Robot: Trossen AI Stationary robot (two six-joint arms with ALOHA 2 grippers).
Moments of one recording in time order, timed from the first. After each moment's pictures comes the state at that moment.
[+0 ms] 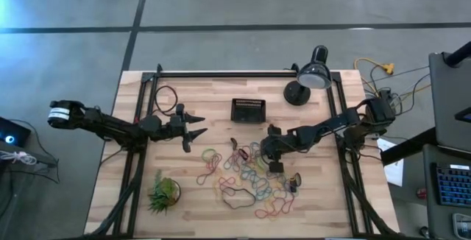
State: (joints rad) left arm 0.01 1.05 0.08 1.04 -0.21 -0.01; right arm 0.13 1.72 0.72 -0.06 0.06 0.16
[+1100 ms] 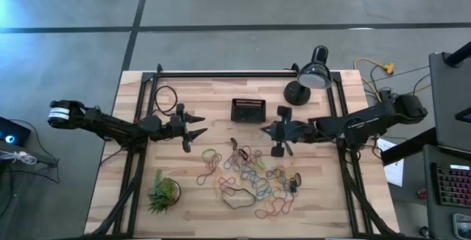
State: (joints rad) left arm 0.01 1.04 0.08 1.04 -0.21 -0.01; right arm 0.13 1.30 0.71 0.00 0.43 -0.07
